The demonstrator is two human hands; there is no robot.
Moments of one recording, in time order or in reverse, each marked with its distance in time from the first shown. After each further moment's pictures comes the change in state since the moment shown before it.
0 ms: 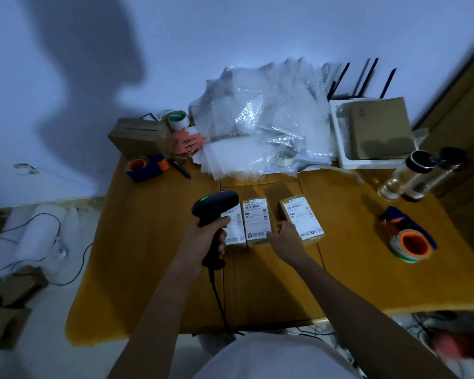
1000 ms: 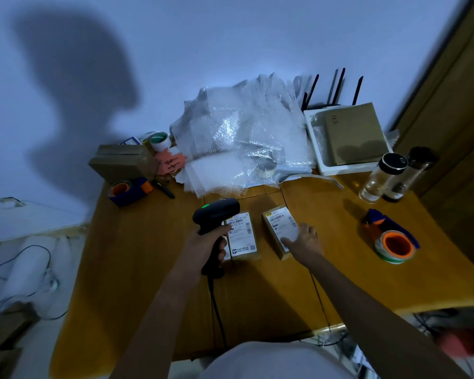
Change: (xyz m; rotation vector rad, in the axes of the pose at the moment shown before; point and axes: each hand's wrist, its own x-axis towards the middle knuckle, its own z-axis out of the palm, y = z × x) left_hand 0.011 0.017 0.050 0.043 -0.077 0.009; right_hand 0.033 0.051 -0.066 -0.181 0.114 0.089
